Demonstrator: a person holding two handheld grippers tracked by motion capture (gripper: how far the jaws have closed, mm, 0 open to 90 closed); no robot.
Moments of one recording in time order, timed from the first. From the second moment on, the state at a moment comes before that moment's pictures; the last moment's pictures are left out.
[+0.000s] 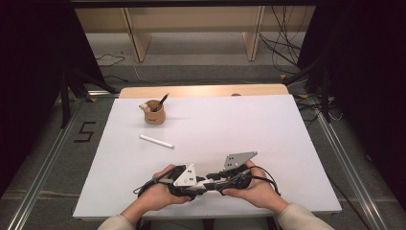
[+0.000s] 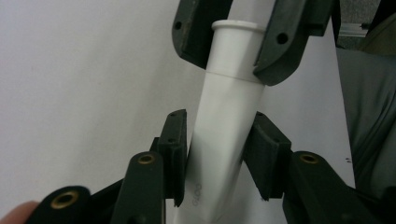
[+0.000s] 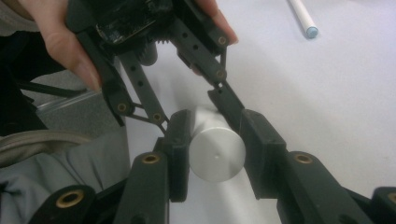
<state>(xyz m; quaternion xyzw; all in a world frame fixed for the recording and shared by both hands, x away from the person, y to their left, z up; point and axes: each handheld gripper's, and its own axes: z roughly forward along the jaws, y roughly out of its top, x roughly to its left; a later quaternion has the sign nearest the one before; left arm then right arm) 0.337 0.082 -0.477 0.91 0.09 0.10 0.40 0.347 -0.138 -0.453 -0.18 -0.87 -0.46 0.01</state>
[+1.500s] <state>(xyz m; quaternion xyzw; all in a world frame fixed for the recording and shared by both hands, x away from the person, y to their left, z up) 0.369 0.150 -0.473 0.71 0.44 0.23 0.49 0.368 -0.198 -0.458 -0.33 -0.78 -0.53 -0.10</state>
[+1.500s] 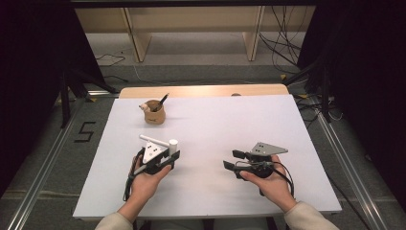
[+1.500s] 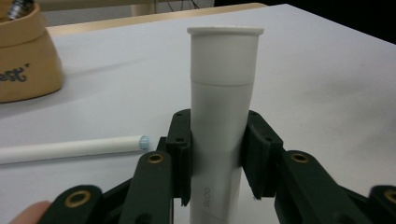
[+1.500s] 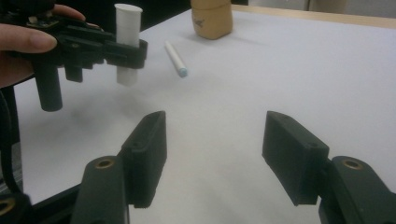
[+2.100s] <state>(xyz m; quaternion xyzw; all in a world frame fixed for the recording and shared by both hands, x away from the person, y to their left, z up) 0.376 0.167 -0.467 0.69 0.47 0.26 0.49 0.369 -0.223 -0.467 -0.35 -0.78 -0.50 -0.13</state>
